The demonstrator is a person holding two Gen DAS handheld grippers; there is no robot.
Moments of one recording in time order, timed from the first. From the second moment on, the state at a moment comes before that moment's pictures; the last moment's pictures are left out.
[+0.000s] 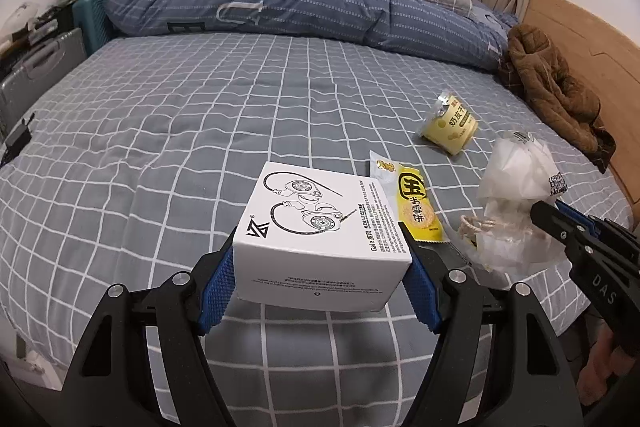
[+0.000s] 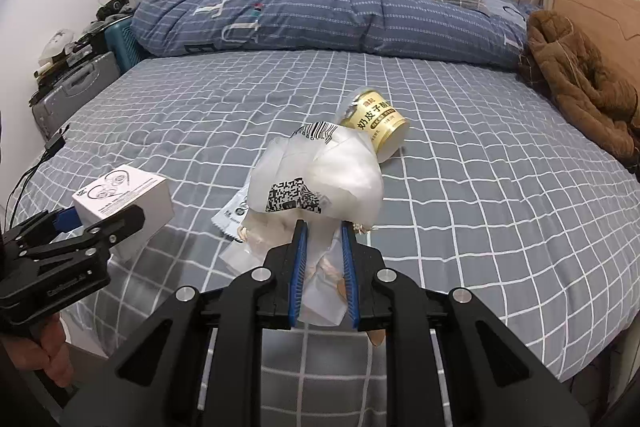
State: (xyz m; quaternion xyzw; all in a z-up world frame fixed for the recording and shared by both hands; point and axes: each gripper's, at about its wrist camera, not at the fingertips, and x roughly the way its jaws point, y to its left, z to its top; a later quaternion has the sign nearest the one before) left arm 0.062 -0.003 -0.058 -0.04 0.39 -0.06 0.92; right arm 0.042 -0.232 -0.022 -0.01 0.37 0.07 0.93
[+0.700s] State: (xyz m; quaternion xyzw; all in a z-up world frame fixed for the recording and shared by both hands) left arm -0.001 -0.004 -0.045 -0.03 0.38 -0.06 0.92; right arm -0.022 -0.232 -0.012 0.00 0.37 0.07 0.93
